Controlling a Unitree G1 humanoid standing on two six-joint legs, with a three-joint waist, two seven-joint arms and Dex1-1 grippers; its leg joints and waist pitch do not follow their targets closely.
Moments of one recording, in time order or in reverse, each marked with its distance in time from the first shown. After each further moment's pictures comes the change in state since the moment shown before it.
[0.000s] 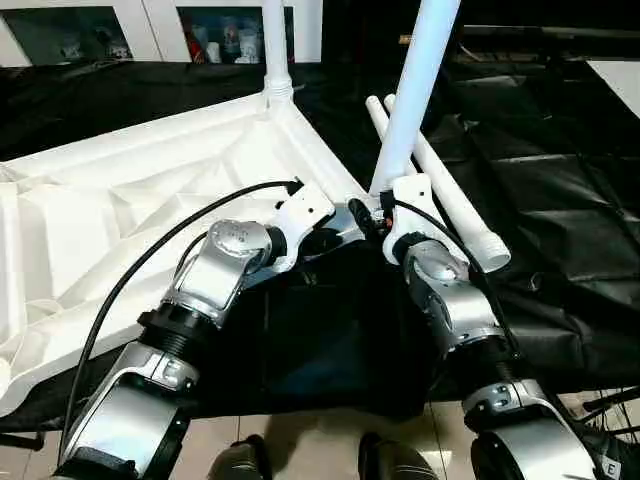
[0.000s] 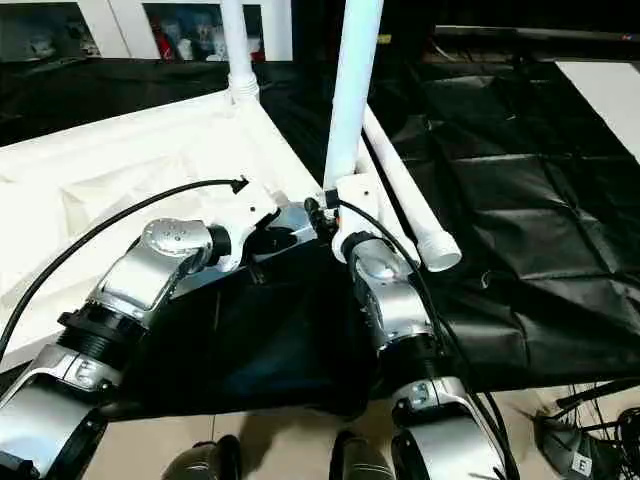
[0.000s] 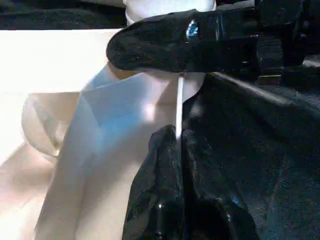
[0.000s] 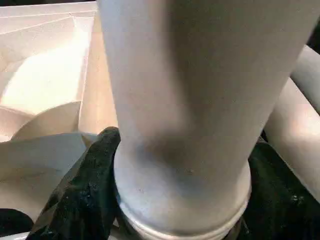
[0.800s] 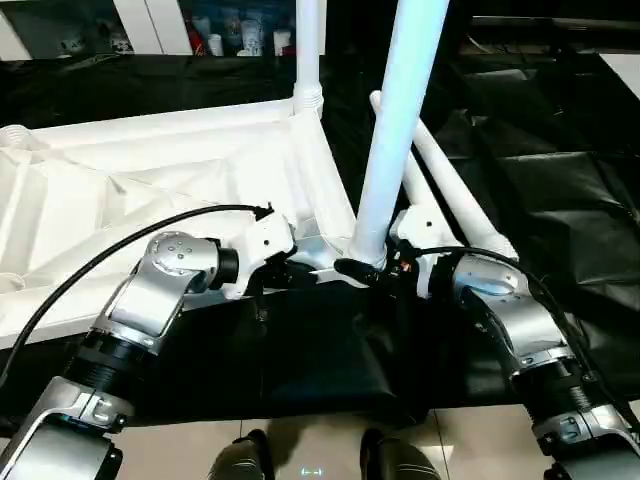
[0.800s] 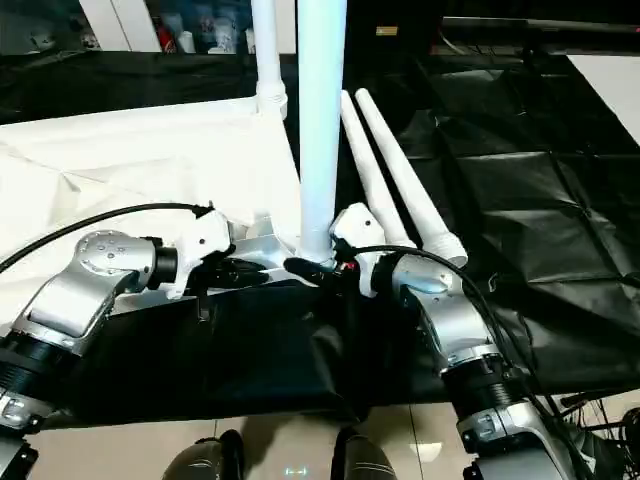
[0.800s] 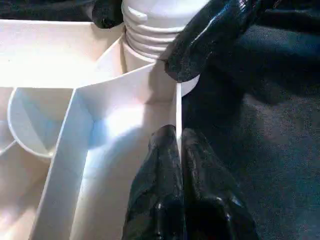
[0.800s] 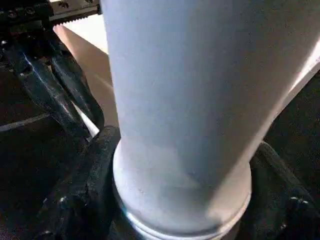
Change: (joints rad) left arm 0.159 0.227 -0.021 -0.229 -0.087 -0.060 -0.359; right arm 0.135 -0.299 0.164 -0.233 0.078 -0.015 0.712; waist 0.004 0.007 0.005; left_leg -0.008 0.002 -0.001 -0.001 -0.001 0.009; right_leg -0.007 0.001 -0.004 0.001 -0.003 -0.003
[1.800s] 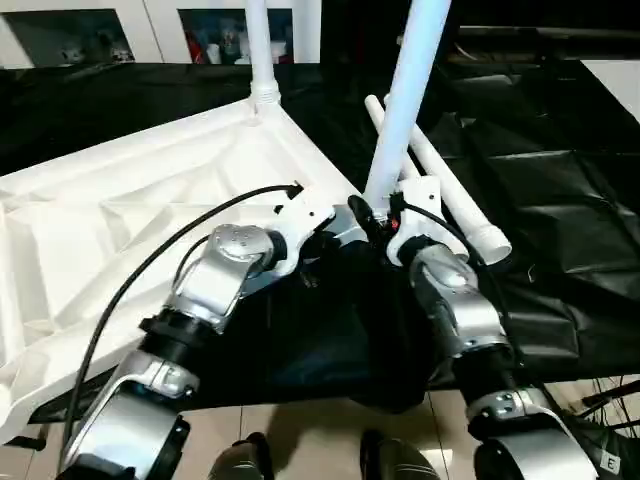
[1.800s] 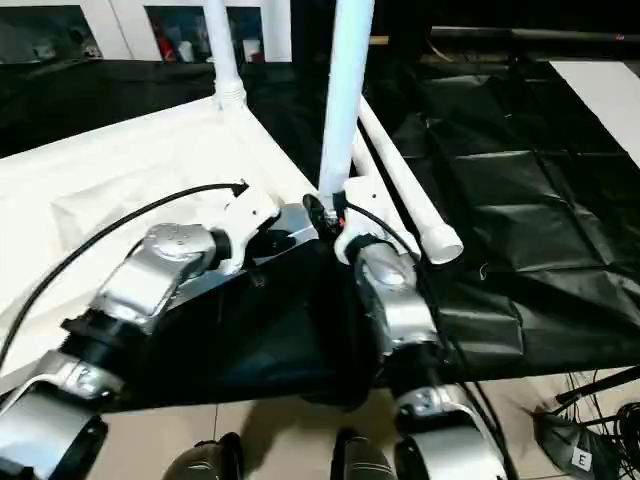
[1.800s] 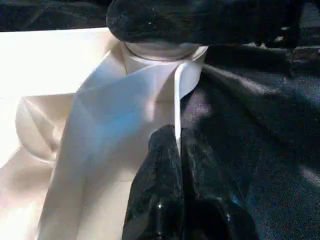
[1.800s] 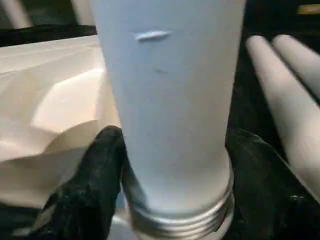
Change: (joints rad) left arm -0.115 -0.205 0.022 0.146 0.092 0.122 0.346; right arm -0.087 0.257 -0.162 0.188 -0.014 -0.059 -0.504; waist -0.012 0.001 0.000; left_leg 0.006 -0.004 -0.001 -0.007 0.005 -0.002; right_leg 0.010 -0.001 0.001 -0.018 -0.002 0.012
